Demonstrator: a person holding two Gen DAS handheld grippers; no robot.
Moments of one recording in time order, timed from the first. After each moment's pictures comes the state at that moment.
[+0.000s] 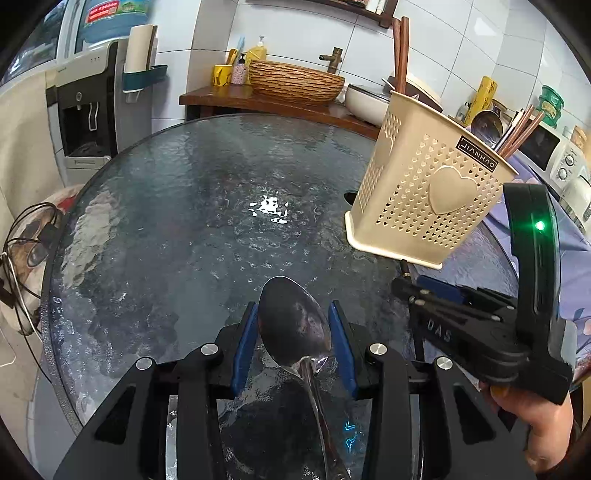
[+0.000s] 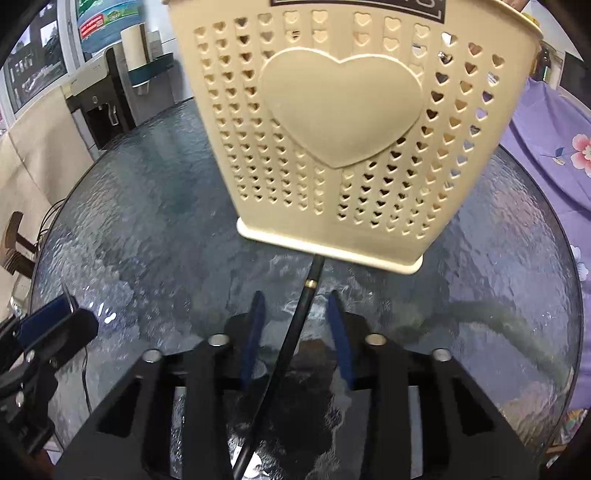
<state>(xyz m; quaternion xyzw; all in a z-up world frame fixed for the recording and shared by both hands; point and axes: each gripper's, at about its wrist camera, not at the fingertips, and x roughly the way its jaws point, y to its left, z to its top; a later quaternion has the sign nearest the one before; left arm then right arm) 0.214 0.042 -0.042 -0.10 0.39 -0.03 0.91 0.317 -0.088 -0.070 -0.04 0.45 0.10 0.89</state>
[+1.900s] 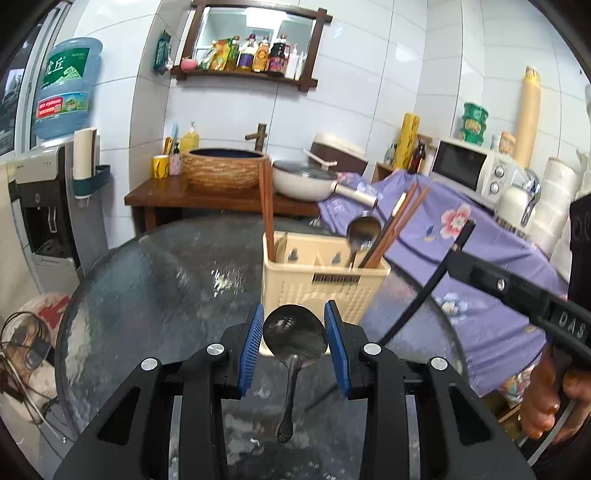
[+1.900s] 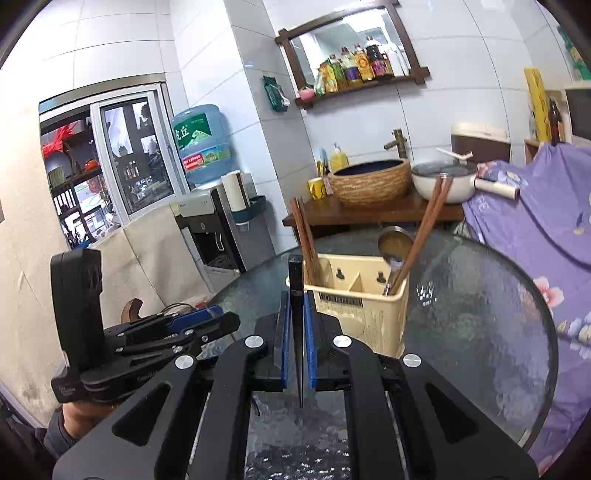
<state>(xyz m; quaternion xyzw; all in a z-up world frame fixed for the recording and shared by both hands) 0.200 -0.003 0.084 -0.06 0.25 -0.13 0.96 0.207 -0.204 0.120 0.07 0.21 0.28 0.93</state>
